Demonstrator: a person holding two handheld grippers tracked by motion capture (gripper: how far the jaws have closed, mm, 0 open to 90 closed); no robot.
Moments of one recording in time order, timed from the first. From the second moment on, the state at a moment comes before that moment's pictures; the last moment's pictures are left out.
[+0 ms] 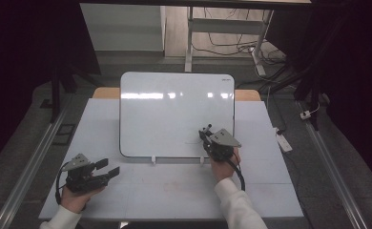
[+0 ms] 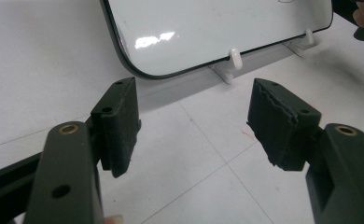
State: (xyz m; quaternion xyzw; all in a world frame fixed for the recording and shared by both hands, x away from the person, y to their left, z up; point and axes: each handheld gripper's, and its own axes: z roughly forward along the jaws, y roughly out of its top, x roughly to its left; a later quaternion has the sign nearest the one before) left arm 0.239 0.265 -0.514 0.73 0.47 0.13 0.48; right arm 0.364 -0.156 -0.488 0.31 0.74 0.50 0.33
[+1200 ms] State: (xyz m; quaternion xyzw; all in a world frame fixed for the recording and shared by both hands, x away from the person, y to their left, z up) left arm 0.241 0.264 -0.515 0.73 0.47 0.12 0.48; right arm 0.353 -0.164 -0.496 0.31 0.74 0.49 0.33
